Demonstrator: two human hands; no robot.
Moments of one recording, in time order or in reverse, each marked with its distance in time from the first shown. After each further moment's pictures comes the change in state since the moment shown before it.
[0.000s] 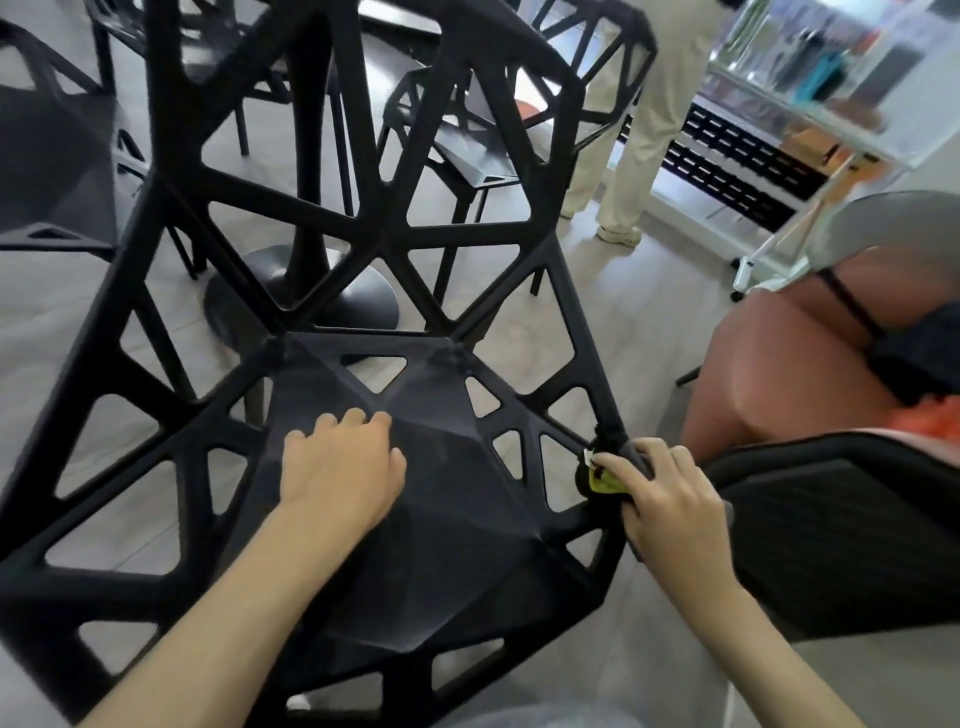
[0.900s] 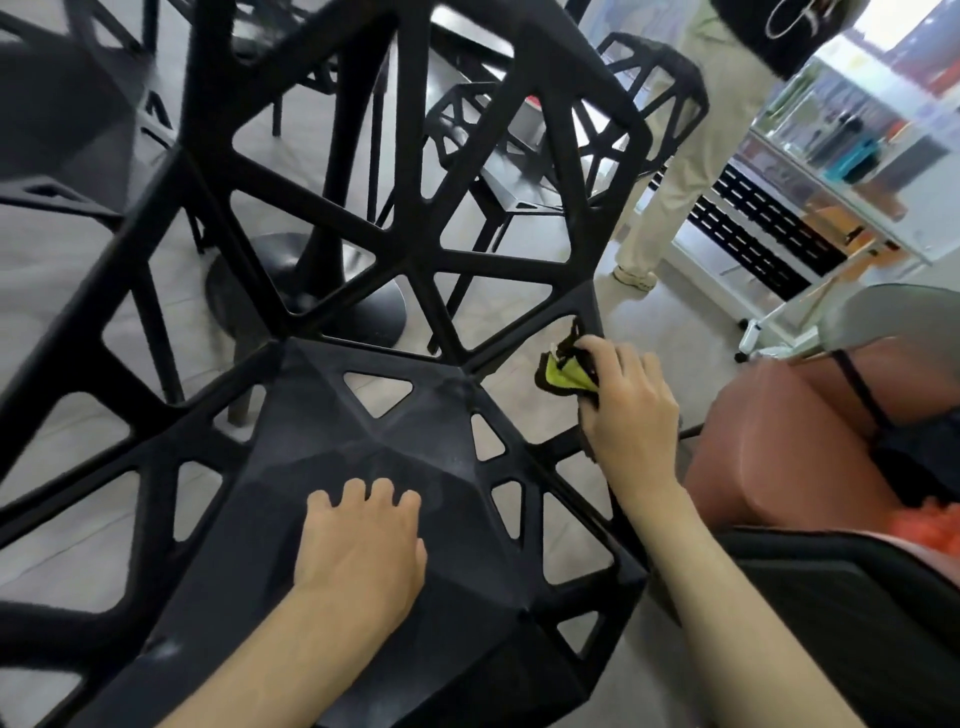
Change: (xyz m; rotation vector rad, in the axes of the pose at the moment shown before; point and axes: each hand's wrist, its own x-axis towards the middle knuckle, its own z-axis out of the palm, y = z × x) left_hand -0.014 0.028 0.008 0.094 -0.175 0.082; right_hand 0.175 -0.021 0.031 0.092 0.103 -0.014
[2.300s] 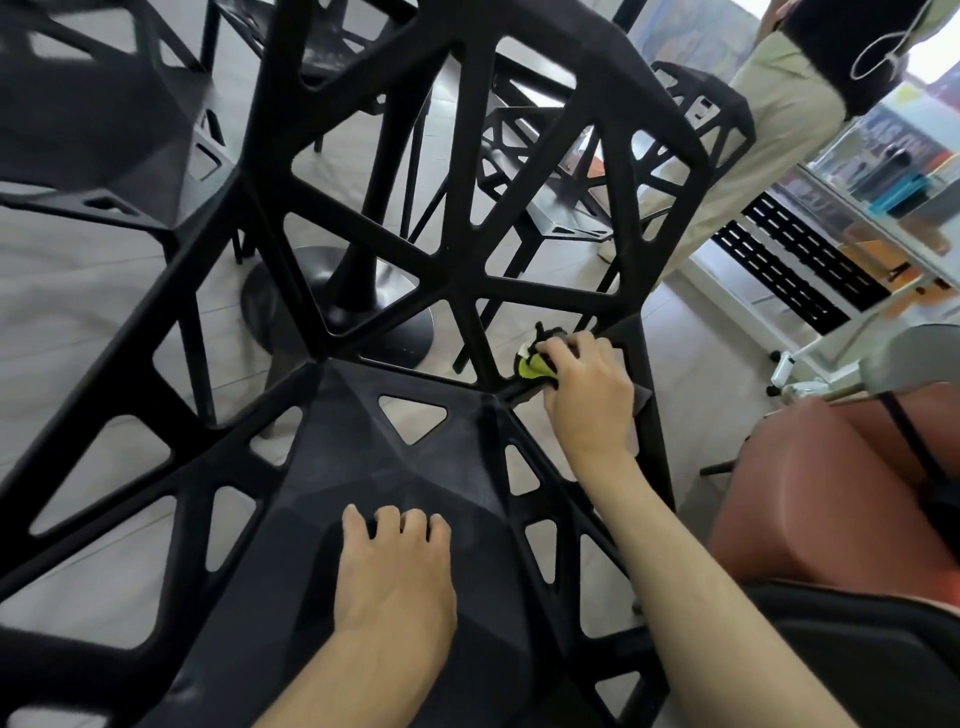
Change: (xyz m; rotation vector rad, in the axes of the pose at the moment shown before) left_hand 0.023 -0.004 0.012 -0.041 -0.006 0.024; right_hand 0.057 -0.055 0.069 -0.004 -0.025 -0.049
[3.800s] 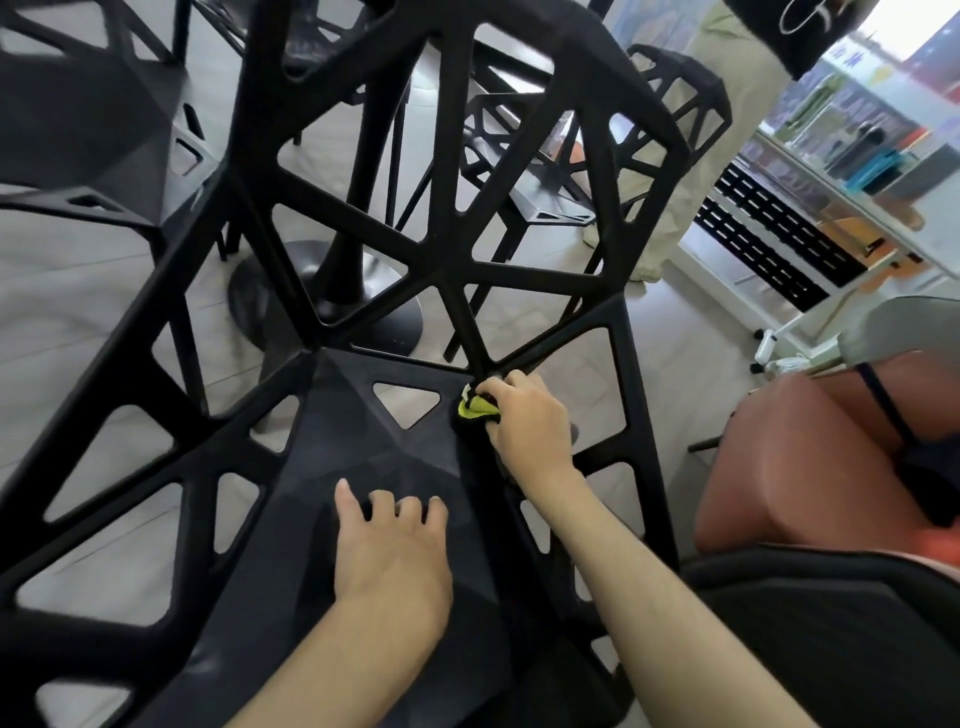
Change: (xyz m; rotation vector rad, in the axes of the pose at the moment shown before) left_hand -0.005 -0.002 -0.002 0.075 -0.115 -0.016; right_hand -0.046 -0.047 0.001 0.132 -0.322 0.014
